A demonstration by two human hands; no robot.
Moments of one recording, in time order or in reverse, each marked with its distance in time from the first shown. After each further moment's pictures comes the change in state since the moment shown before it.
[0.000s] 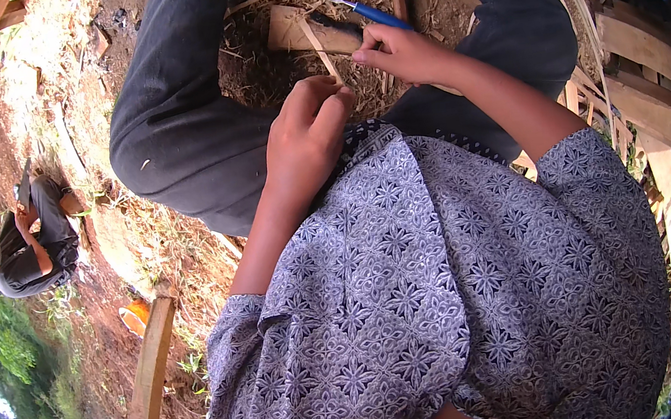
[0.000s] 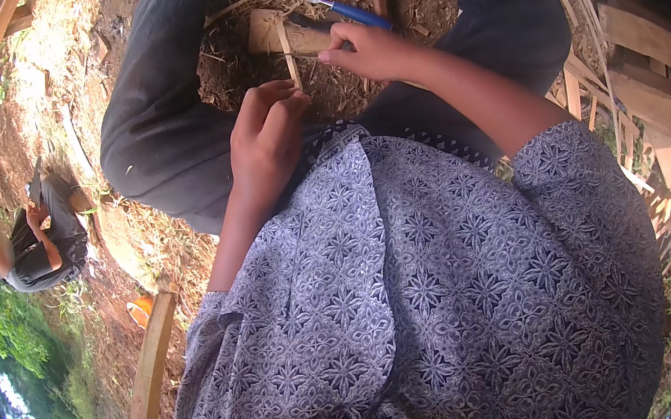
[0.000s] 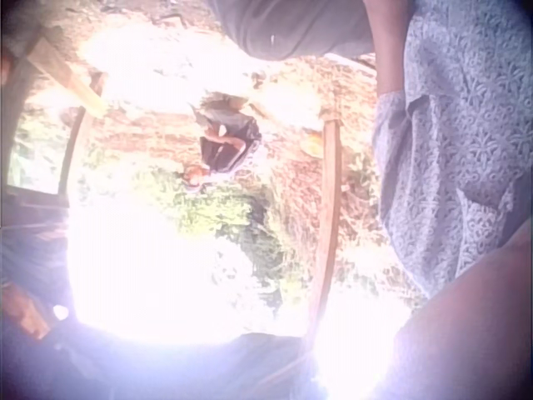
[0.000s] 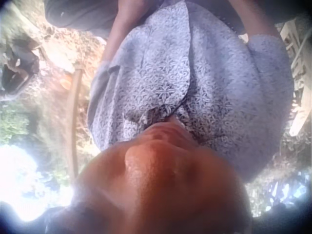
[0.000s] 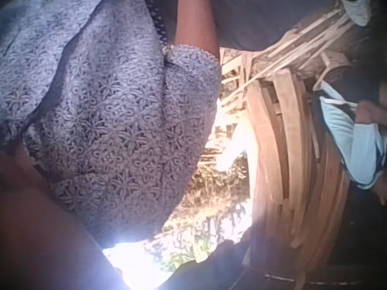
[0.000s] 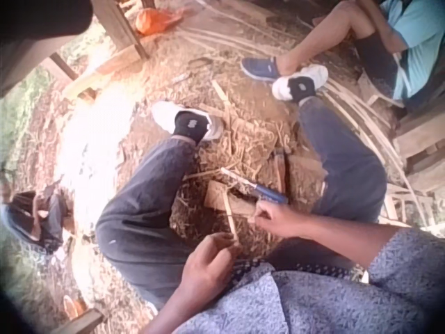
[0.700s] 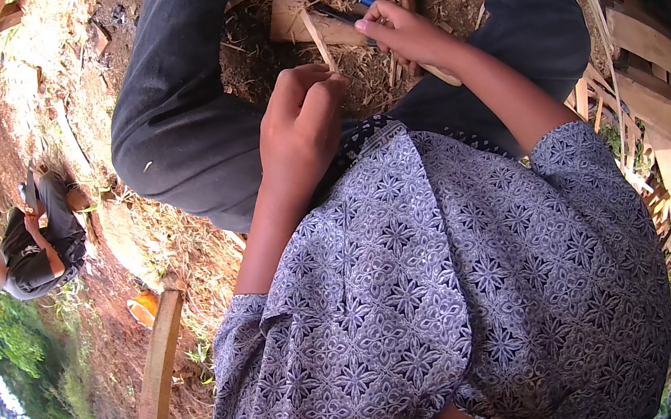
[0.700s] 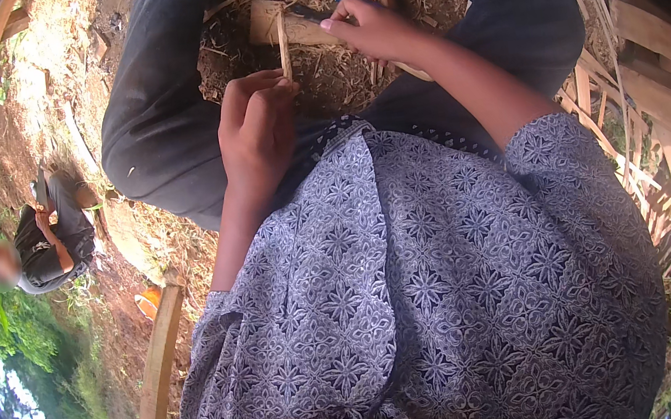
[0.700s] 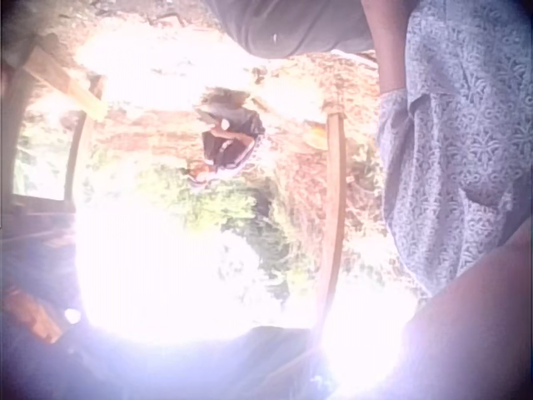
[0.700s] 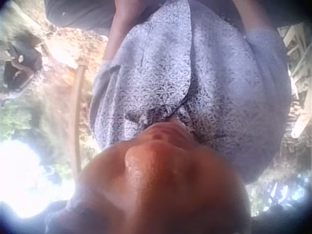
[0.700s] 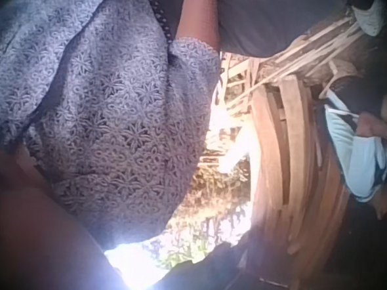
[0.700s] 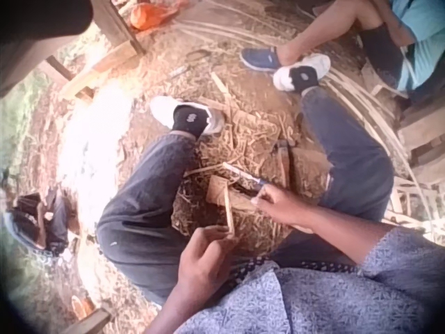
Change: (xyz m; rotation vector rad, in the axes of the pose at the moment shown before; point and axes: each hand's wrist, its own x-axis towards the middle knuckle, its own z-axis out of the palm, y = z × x) left_hand 0.011 -0.001 -0.004 -0.009 0.059 -0.035; right_hand 0.013 0.008 0.002 0.179 0.133 0.111
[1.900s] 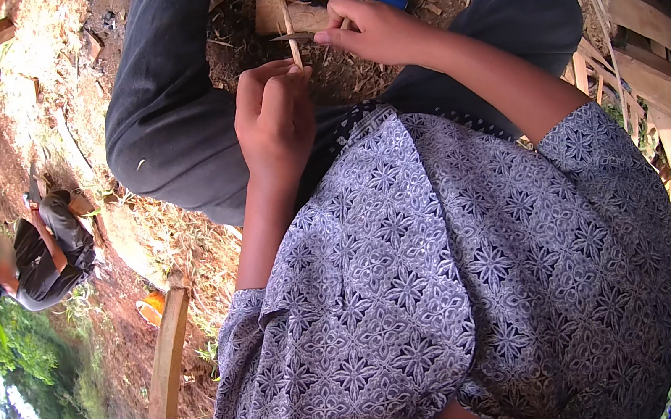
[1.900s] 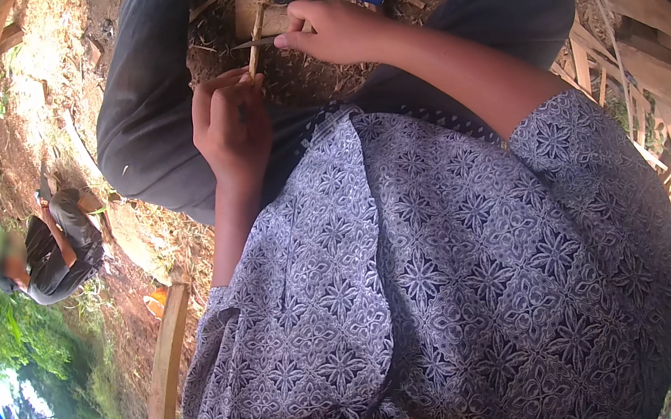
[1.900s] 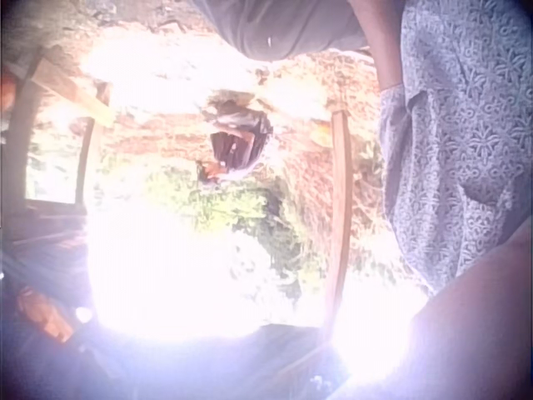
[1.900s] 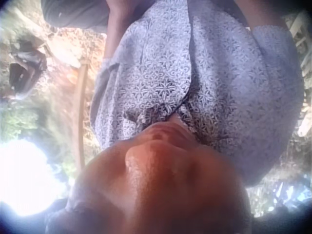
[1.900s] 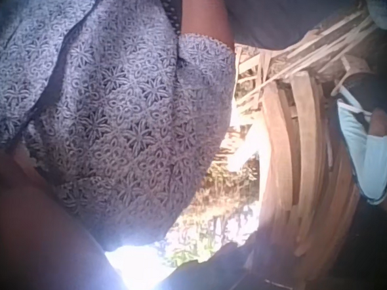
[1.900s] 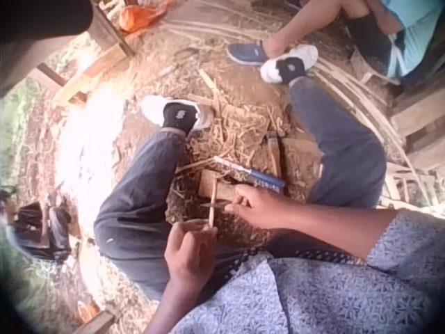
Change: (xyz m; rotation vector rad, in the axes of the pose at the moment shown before) left_hand -0.008 -0.012 0.004 0.096 0.178 -0.014; right_hand -0.016 -0.032 0.022 -0.231 -0.026 -0.318
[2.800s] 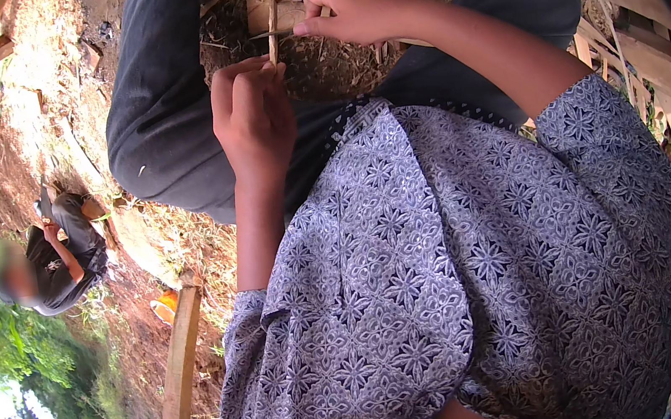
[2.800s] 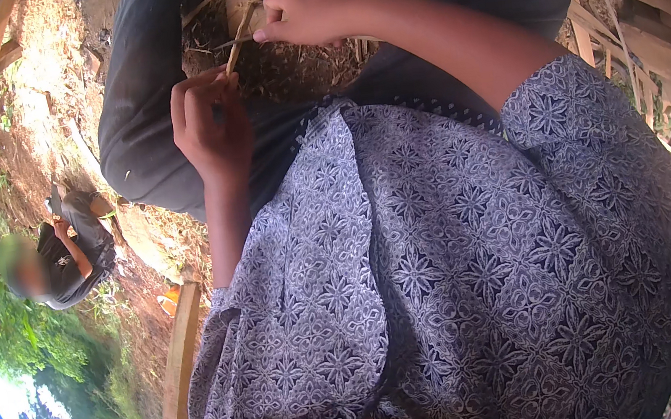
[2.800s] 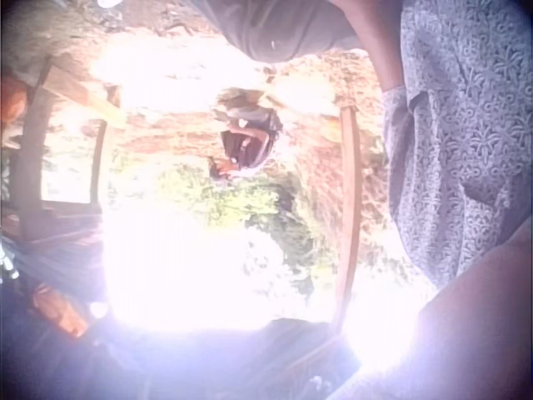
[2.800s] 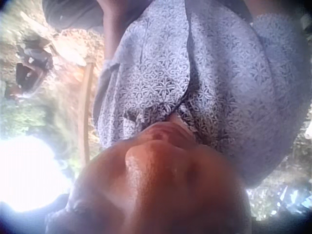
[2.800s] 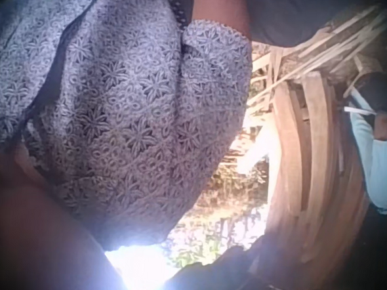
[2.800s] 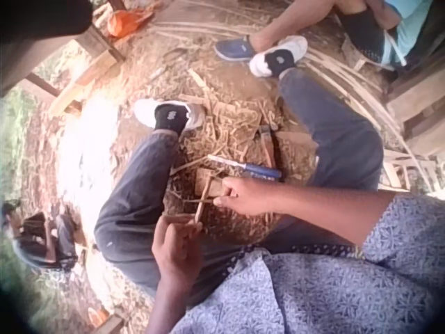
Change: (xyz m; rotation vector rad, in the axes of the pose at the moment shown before) left_hand 0.008 -0.010 -0.010 0.002 -0.034 -0.009; right_hand 0.019 -0.014 -0.010 0.002 -0.137 0.131
